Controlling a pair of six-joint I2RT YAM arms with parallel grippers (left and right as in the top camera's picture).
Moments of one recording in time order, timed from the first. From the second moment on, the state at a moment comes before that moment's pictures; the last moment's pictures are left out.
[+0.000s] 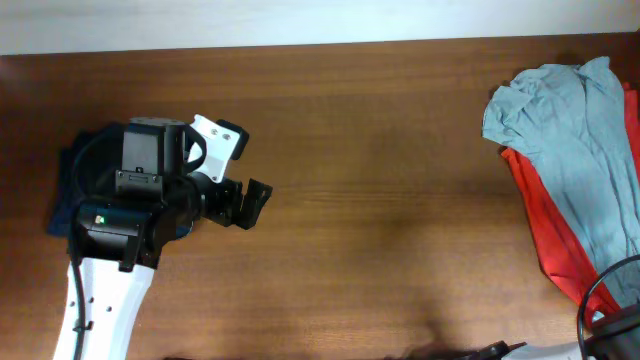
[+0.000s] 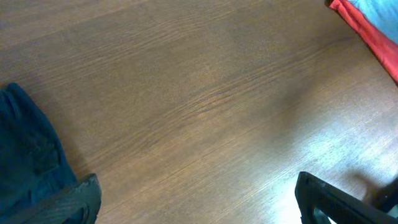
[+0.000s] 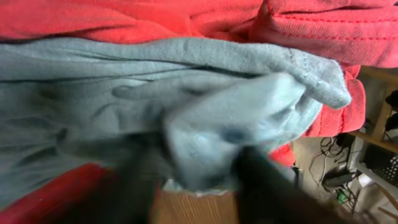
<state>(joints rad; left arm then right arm) -0.18 1.22 1.34 -1.03 0.33 0.16 -1.18 1.74 1.23 -1.03 0.29 0.57</state>
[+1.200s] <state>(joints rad) -0.18 1.22 1.34 -0.97 0.36 0.16 -0.36 1.04 1.47 -0.83 -0.62 0.33</state>
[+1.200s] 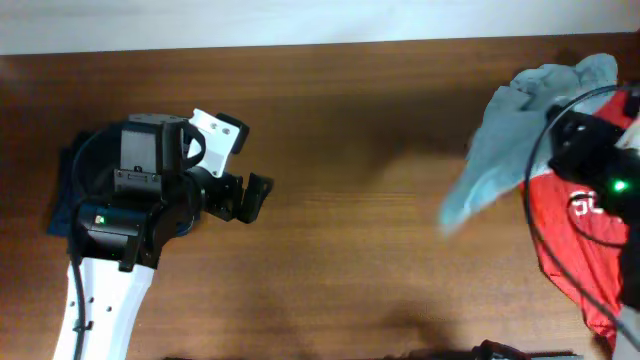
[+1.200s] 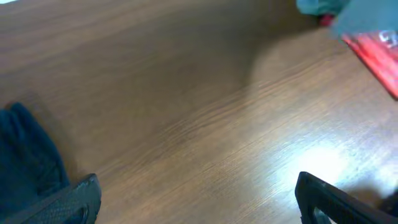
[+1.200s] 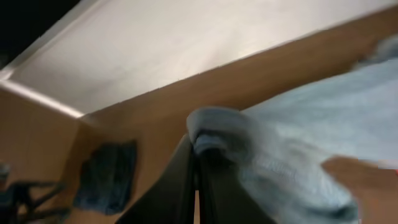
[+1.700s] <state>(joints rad) -0.31 1.22 1.34 -0.90 0.55 0.22 -0.09 1.07 1.47 -0.53 -0.61 0.50</state>
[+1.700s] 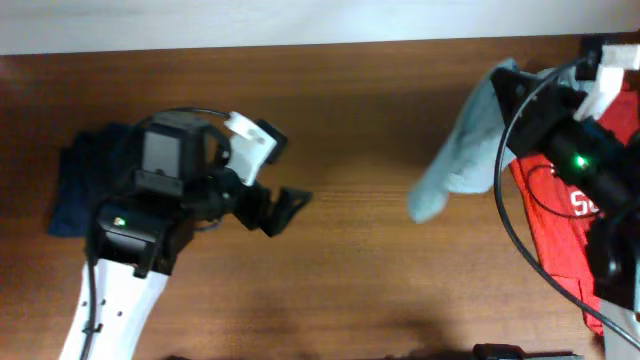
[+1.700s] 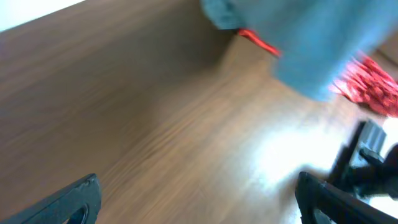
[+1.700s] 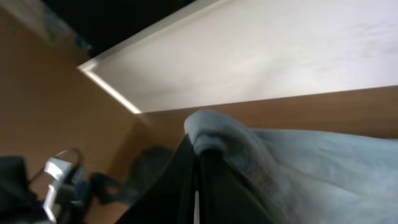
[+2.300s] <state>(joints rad) -0.53 1.24 1.34 -0.77 0.41 0.32 0.20 1.14 1.47 -0.31 -0.55 0.64</state>
